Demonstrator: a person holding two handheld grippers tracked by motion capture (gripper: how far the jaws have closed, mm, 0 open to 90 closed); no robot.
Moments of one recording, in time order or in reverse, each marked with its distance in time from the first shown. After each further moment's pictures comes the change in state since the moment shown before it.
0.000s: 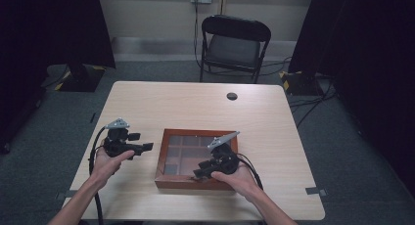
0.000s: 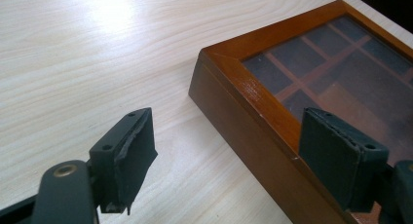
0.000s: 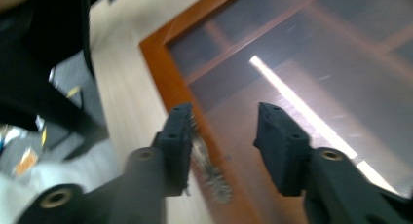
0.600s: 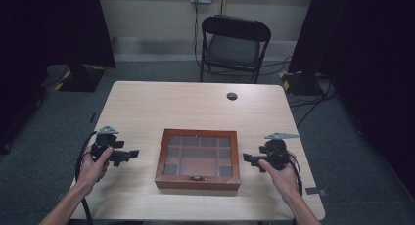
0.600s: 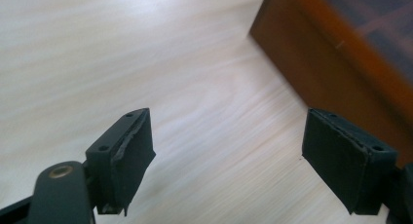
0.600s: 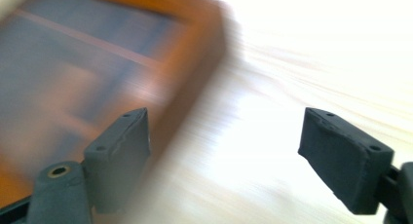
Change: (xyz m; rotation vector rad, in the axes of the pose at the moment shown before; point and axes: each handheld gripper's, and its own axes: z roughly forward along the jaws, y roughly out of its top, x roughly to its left) left arm 0.028 -0.035 -0.016 0.158 0.138 -0.051; right arm -0.077 -0.076 -0.095 -0.150 -0.513 0.271
